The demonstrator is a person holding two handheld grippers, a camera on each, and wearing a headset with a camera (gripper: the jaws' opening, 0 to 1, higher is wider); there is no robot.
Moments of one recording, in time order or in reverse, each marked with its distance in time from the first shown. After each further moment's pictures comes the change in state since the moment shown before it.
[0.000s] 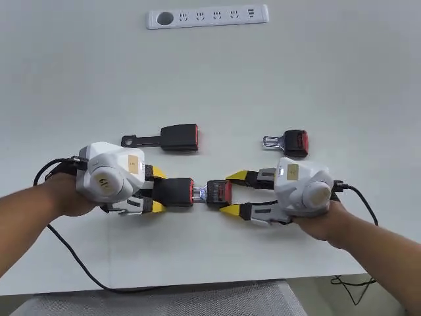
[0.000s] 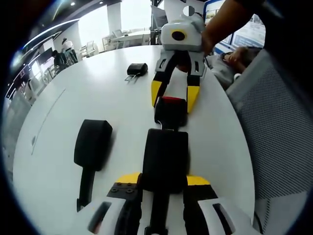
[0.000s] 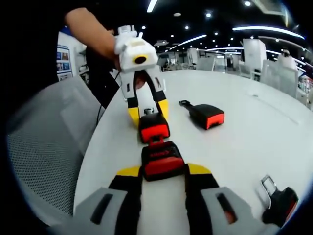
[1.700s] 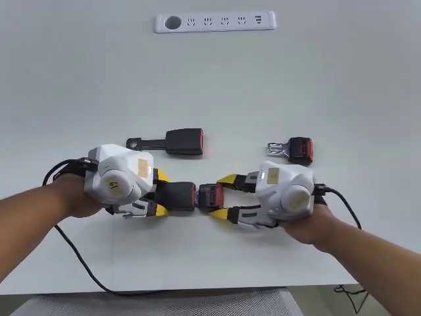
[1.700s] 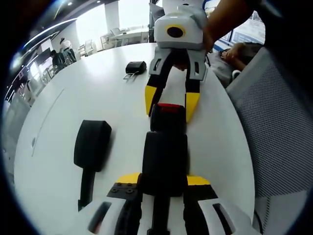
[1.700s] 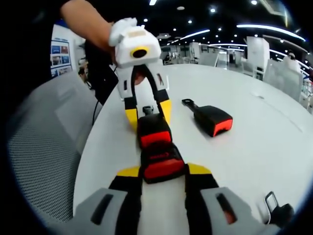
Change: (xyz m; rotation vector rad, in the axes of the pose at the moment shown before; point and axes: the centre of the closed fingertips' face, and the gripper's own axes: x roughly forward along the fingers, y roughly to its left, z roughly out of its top) left arm 0.001 0.000 -0.001 0.013 0.024 0.001; right arm 0.020 0.003 0.011 0.003 0.054 0.001
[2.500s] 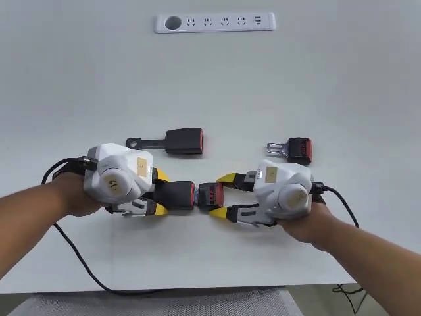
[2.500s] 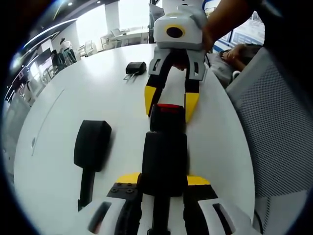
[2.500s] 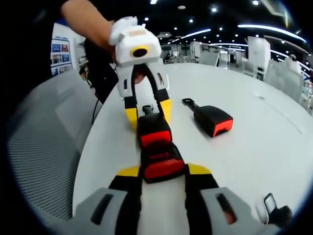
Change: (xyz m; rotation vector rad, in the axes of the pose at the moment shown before) left arm -0.001 0.000 -0.001 0.001 -0.008 -0.002; right arm -0.002 -0.002 -0.001 -0.013 0.011 0.001
